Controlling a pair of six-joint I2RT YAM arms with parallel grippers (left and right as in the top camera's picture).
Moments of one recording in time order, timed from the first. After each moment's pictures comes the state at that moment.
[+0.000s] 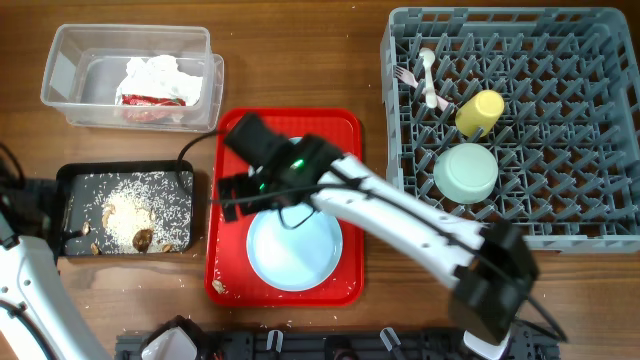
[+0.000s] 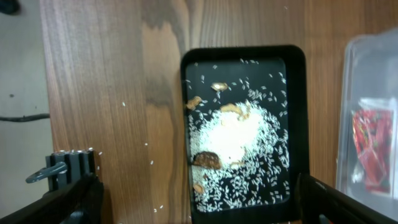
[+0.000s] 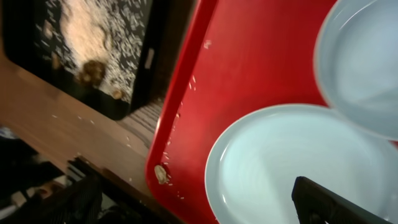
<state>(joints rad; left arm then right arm) 0.64 1.20 1.33 -1.34 -0.23 -0.86 0.97 1.93 1.68 -0.90 -0.20 0.67</state>
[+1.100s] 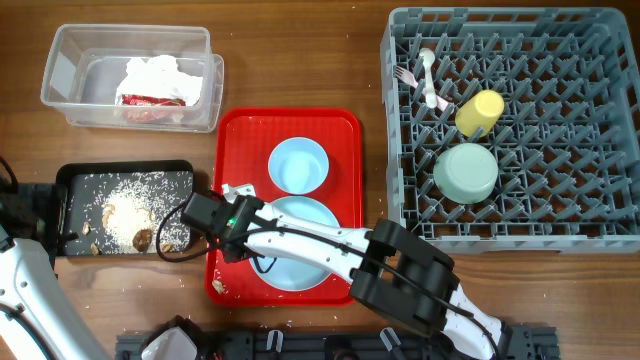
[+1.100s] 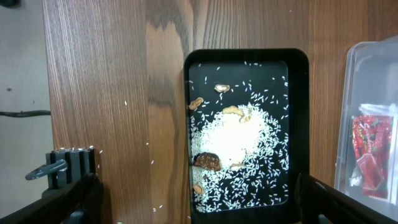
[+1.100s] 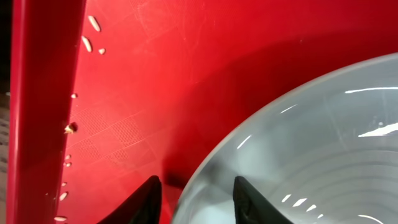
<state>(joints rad) 0.67 1.20 1.33 -1.34 -0.22 -0.86 1.16 2.22 1.68 -0.87 0.07 0.84</state>
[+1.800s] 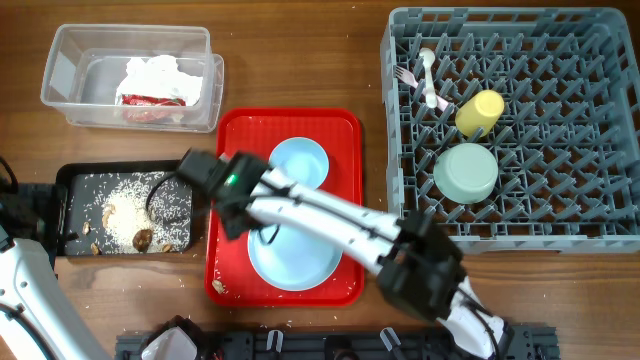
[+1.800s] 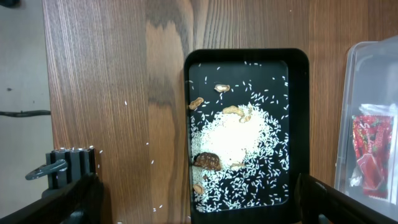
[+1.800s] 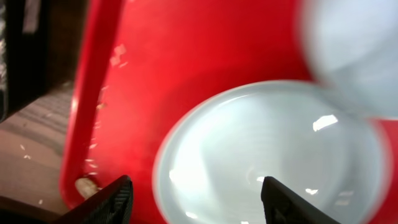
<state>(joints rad) 0.67 1.20 1.33 -1.34 -0.22 -0.86 1.06 2.20 1.97 -1.24 0.02 0.67</state>
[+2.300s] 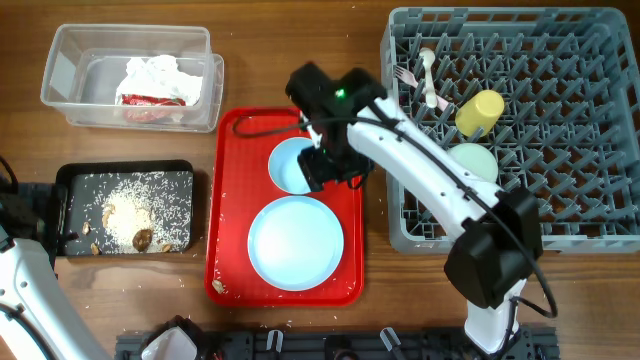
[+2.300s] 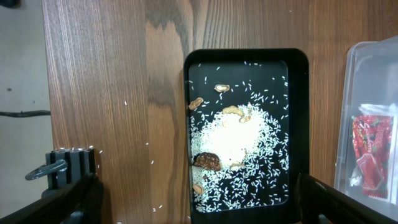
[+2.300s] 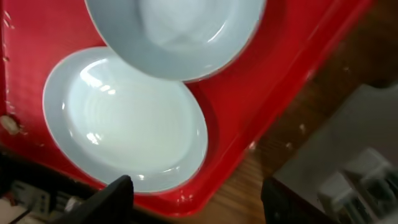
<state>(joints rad) 0.67 1.20 1.33 -1.34 -0.22 -0.86 0.70 2.00 1.80 -1.37 -0.13 0.24</state>
